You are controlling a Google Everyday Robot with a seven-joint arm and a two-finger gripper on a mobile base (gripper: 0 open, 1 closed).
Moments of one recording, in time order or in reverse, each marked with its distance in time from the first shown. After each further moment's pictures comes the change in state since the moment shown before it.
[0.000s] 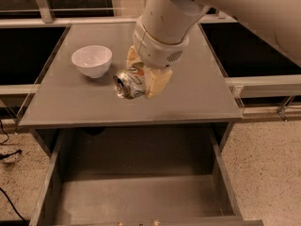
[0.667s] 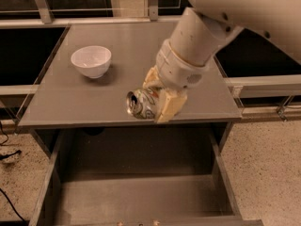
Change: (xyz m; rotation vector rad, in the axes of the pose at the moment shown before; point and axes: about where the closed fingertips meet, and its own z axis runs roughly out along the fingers) arm 0.002 0.057 0.020 -0.112 -0.196 0.232
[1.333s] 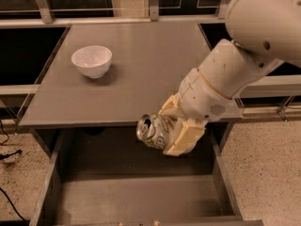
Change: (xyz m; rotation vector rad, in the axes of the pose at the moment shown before) arm -0.003 0.076 0.009 -0.104 -0.194 0.252
